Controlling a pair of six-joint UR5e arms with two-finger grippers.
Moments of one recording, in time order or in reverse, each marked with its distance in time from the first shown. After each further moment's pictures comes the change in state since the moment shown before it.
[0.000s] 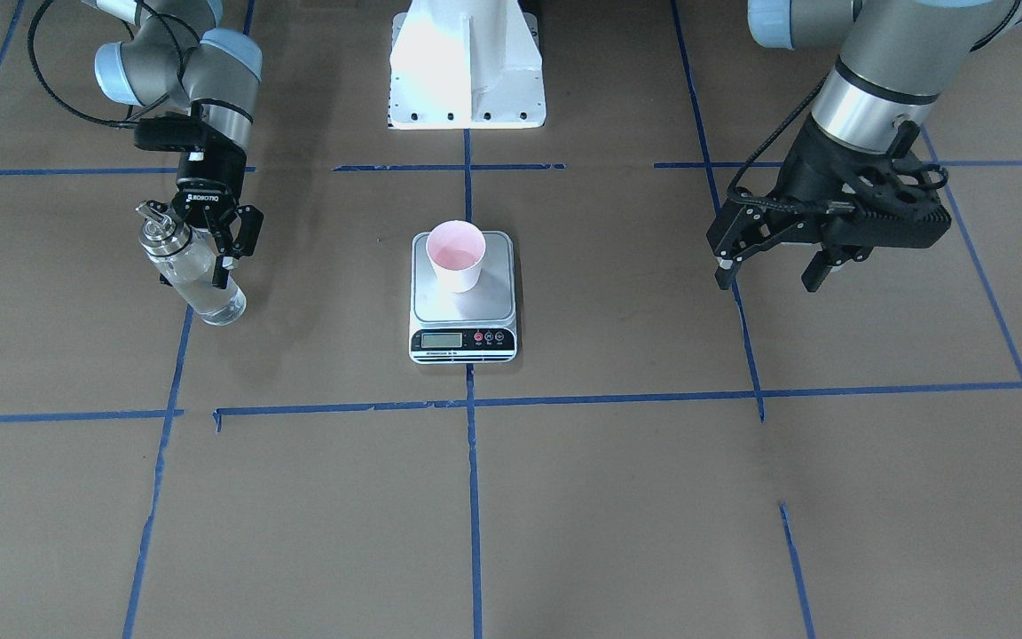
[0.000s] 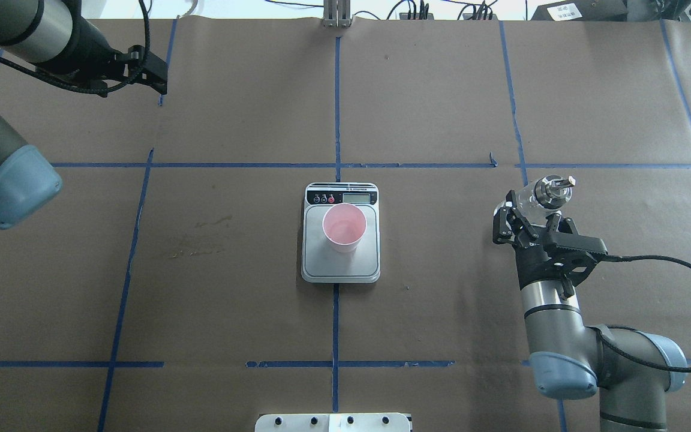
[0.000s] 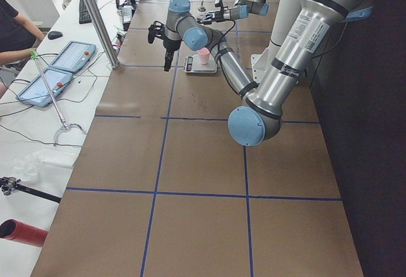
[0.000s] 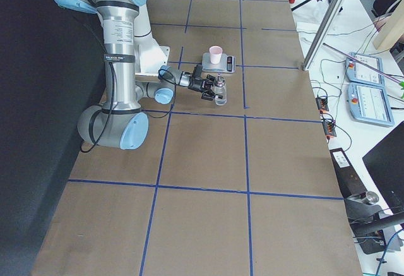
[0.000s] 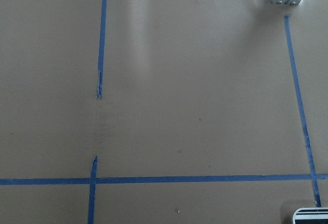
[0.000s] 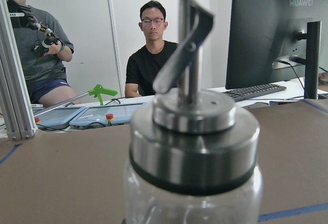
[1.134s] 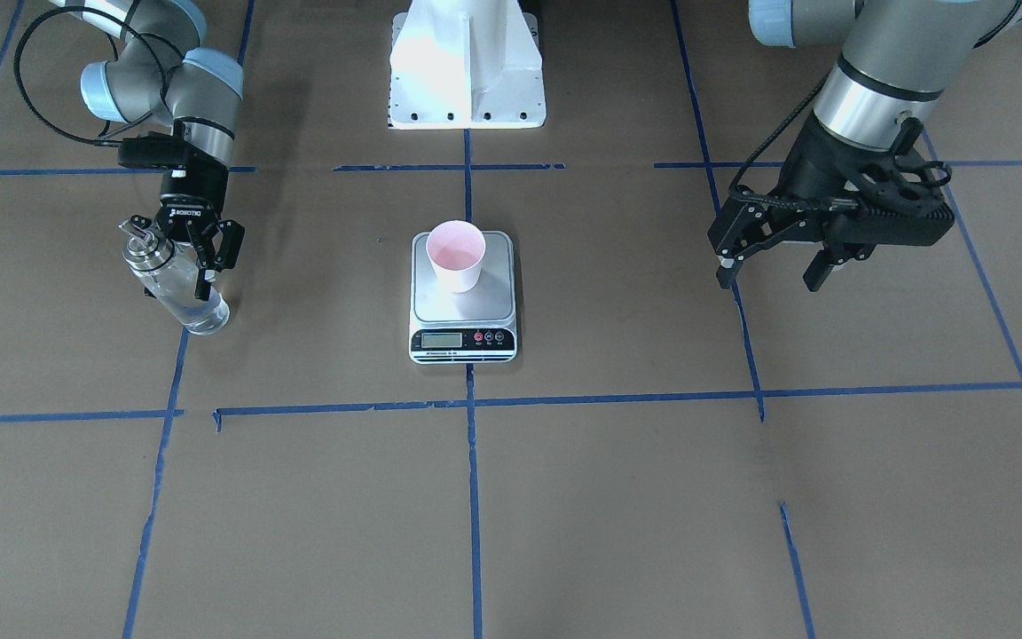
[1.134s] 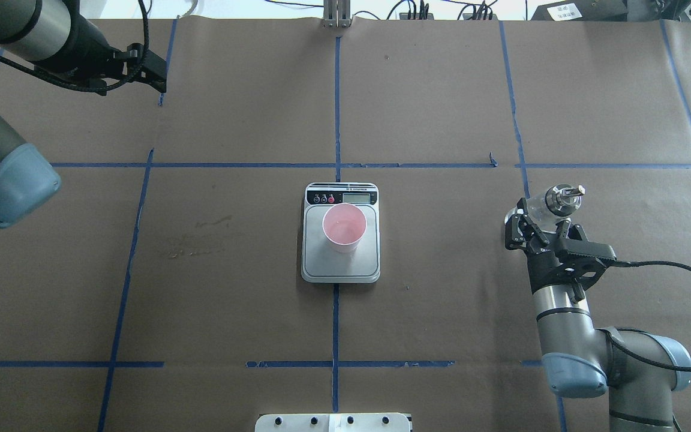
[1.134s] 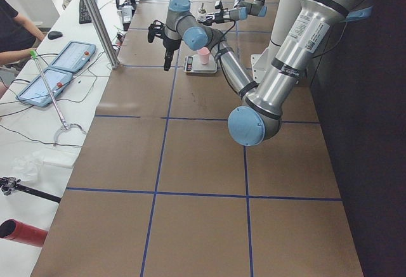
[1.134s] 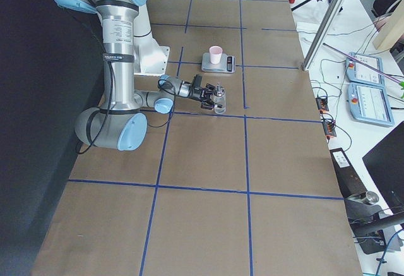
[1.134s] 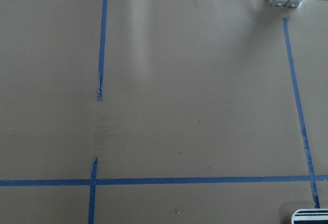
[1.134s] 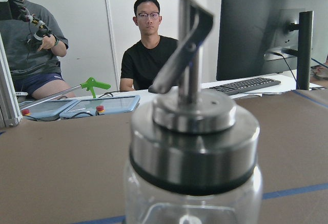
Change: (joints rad) left arm -0.003 -0.001 -0.003 0.002 0.000 0.000; right arm 0.000 -0.017 -0.077 0.084 0.006 -0.003
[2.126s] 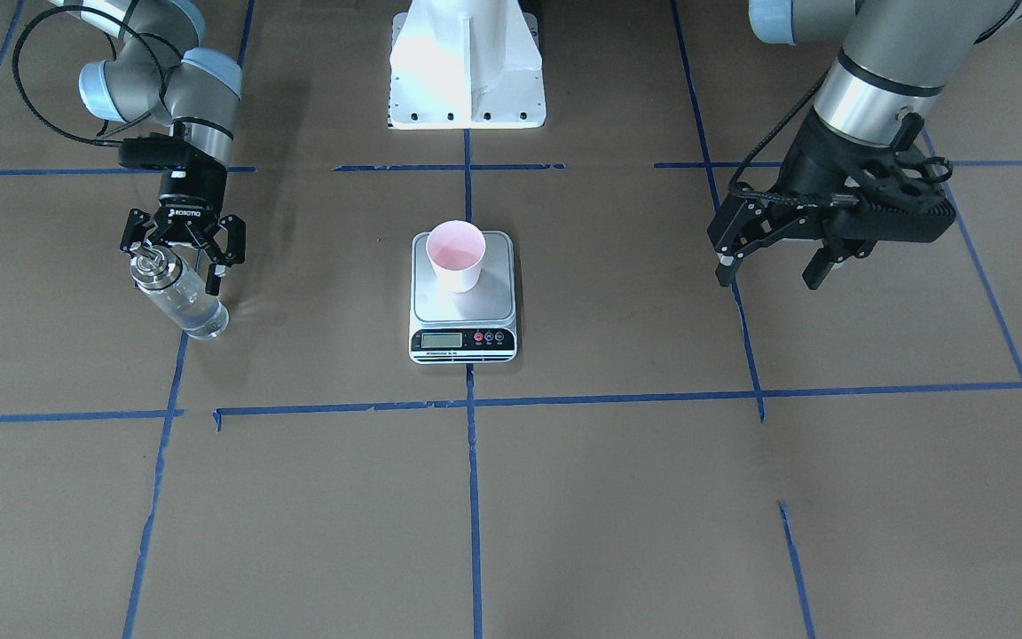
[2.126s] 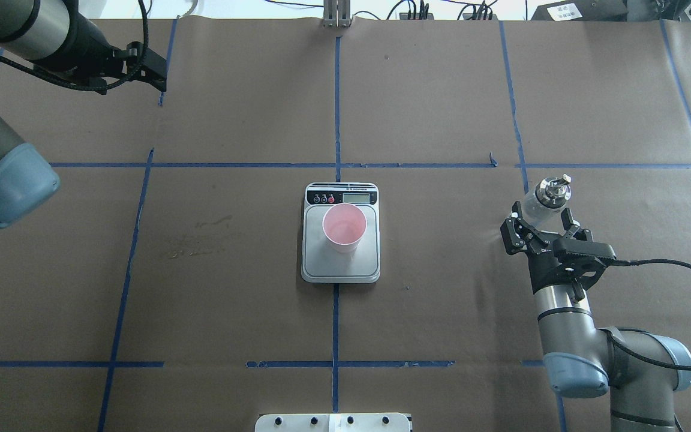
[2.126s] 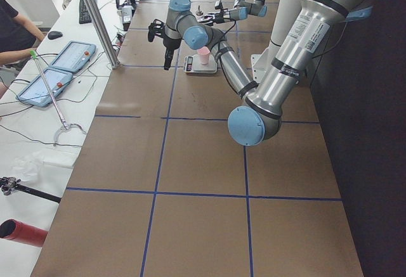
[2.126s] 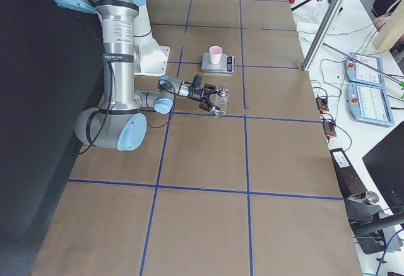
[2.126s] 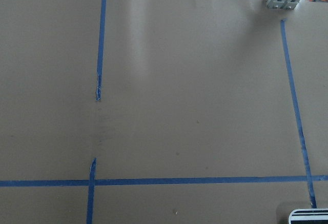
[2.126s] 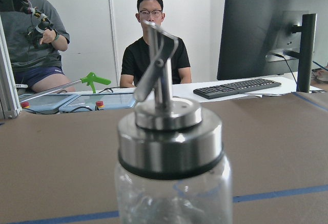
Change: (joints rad) left arm -0.001 -0.002 -0.006 0.000 0.000 -0.006; right arm -0.005 -0.005 0.006 0.000 0.006 -0.032
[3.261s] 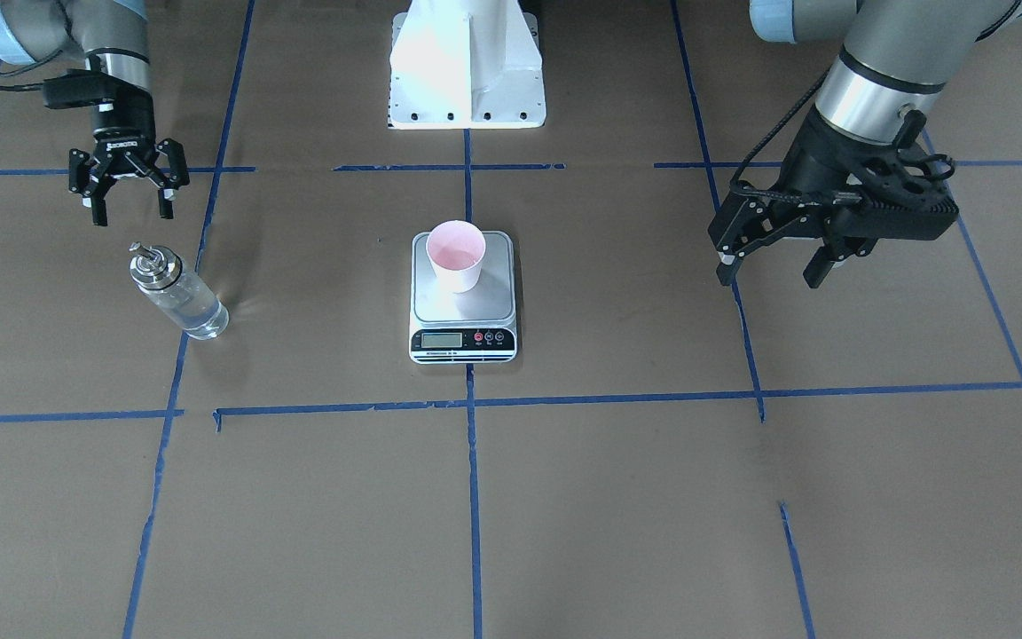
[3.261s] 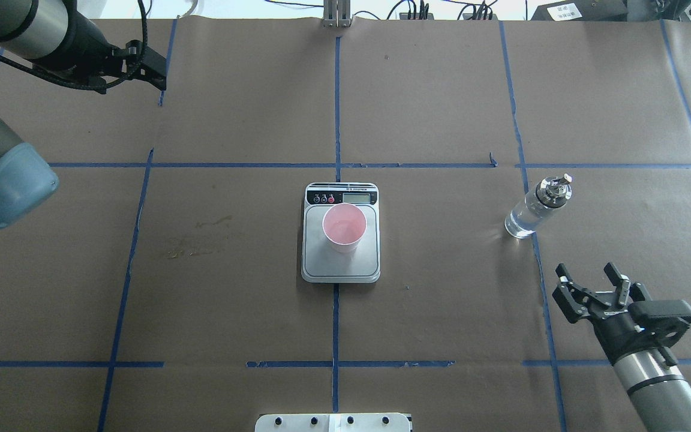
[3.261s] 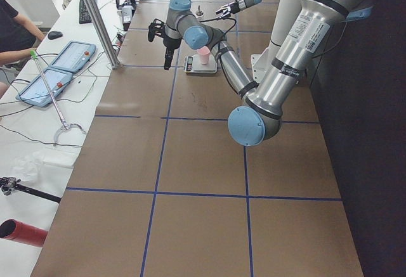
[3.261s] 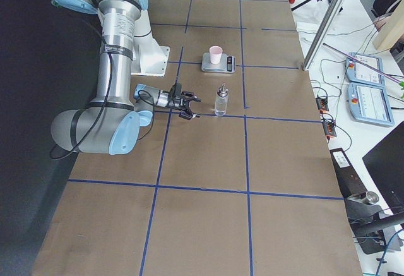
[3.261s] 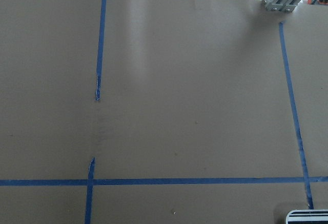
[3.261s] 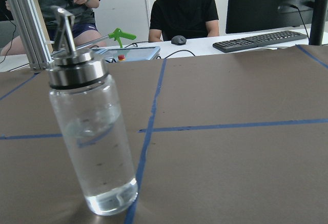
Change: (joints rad) left arm -0.001 0.002 -0.002 0.000 0.000 -0.005; right arm -0.242 -0.421 0.117 0.380 0.024 -0.019
